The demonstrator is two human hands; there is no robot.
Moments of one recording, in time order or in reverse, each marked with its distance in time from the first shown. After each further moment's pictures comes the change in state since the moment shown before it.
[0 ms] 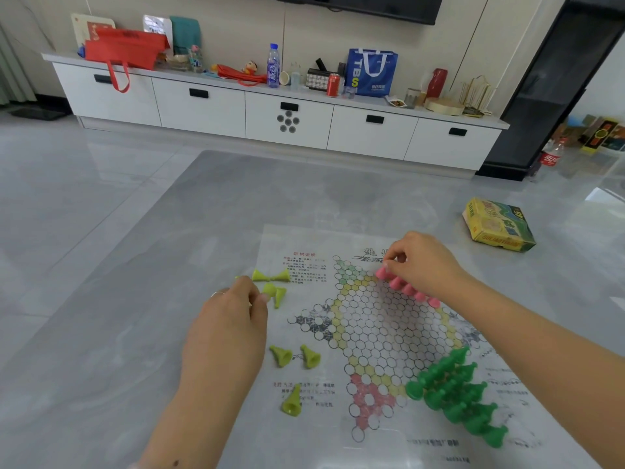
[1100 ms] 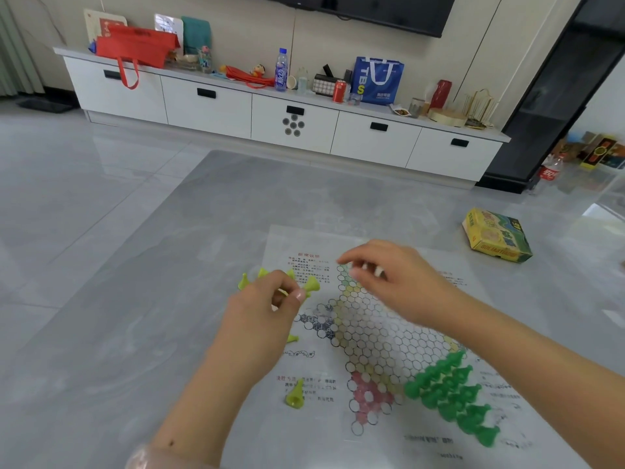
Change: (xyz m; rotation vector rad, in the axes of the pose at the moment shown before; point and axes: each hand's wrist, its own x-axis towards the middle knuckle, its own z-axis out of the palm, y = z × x) left_hand -0.004 0.018 -0.008 -0.391 -0.182 -0.020; right_hand -0.051 -0.052 -0.005 -0.097 -0.078 -0.478
